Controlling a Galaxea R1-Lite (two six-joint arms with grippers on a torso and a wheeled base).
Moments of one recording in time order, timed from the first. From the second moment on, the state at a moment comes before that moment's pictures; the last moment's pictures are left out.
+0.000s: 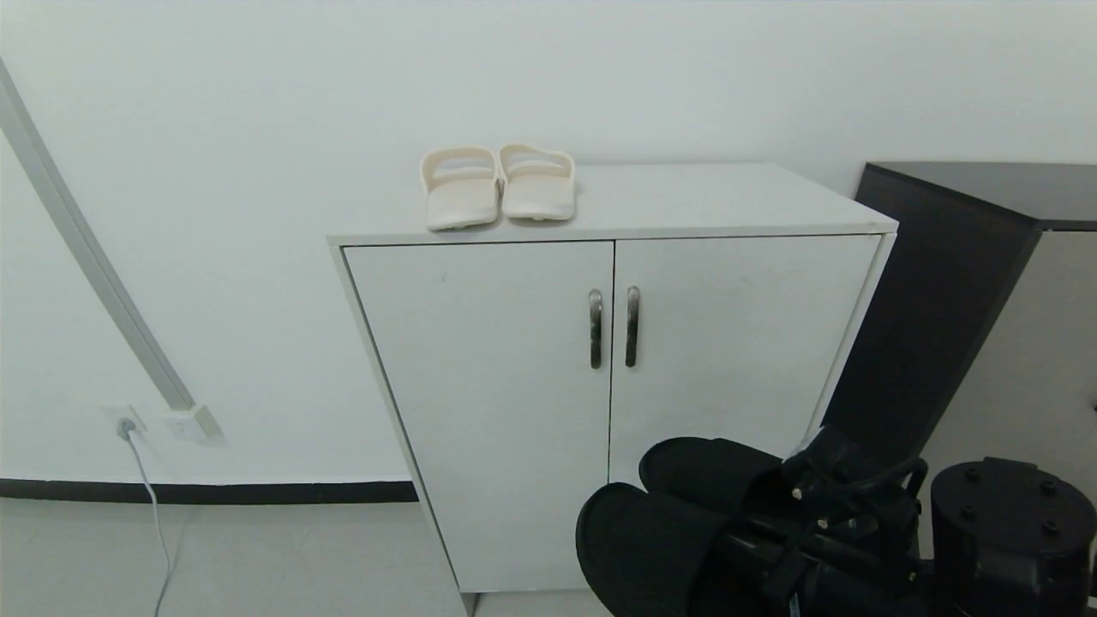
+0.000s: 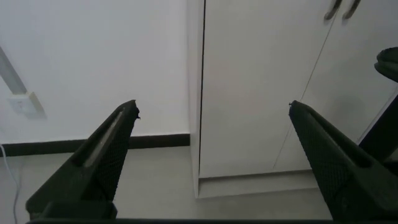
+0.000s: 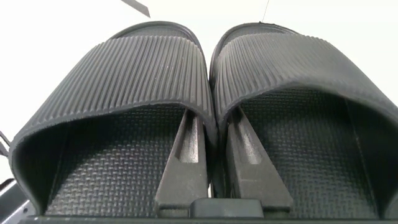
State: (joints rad) left arm 0.00 0.00 0.00 0.00 -0.03 -0.02; right arm 0.87 1.59 -0.33 -0.94 -0.12 0.07
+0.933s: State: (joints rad) left arm -0.08 0.60 -0.30 -0.26 -0.36 -0.05; right arm 0.87 1.61 -0.31 -0.96 -0.12 0.06
